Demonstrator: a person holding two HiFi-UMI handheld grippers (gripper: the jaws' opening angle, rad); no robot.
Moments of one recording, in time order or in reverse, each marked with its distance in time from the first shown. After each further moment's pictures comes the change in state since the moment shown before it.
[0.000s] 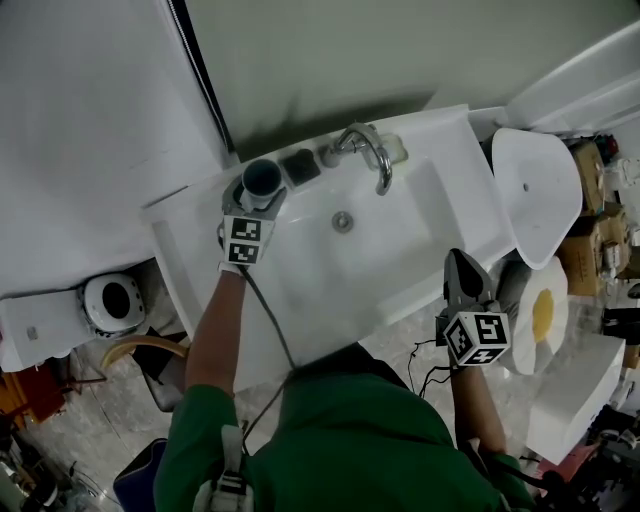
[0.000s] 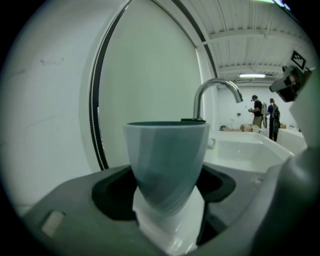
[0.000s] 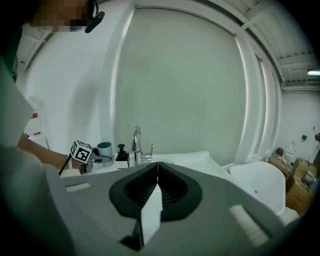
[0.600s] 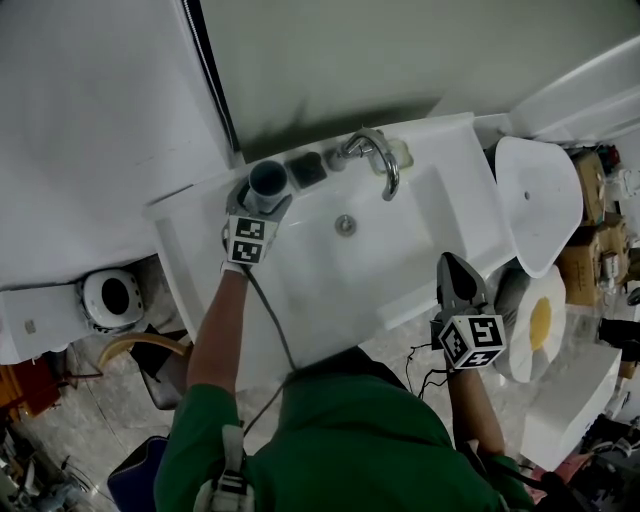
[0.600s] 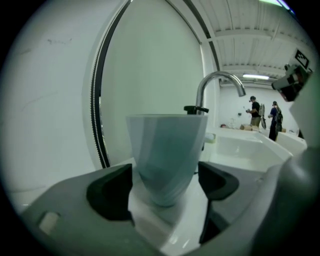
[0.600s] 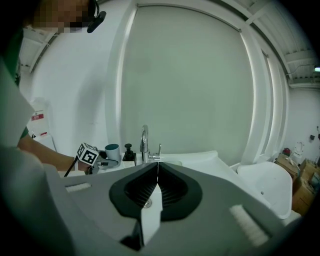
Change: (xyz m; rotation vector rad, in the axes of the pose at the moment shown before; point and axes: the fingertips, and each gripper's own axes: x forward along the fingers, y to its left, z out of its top) left arm 0.006 0.004 -0.025 -0.046 0.056 -0.016; right arm 0.013 0.023 0.002 -0.013 0.017 0.068
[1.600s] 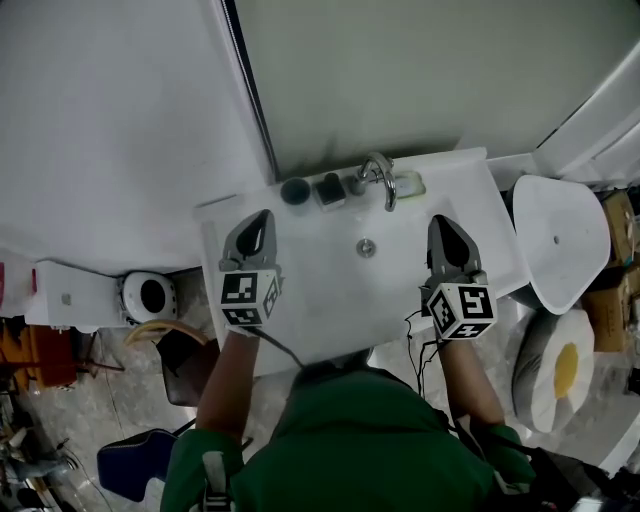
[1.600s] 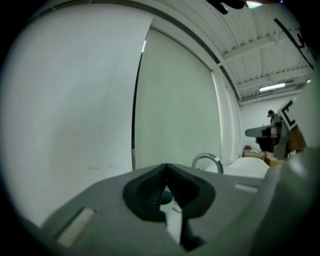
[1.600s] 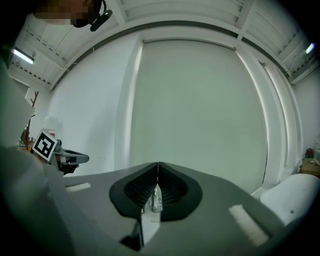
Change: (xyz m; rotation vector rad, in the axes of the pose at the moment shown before) left arm -0.224 -0.057 0.175 -0.074 -0.267 0.290; right arm -0.016 0.020 0.111 -0.018 -0.364 0.144
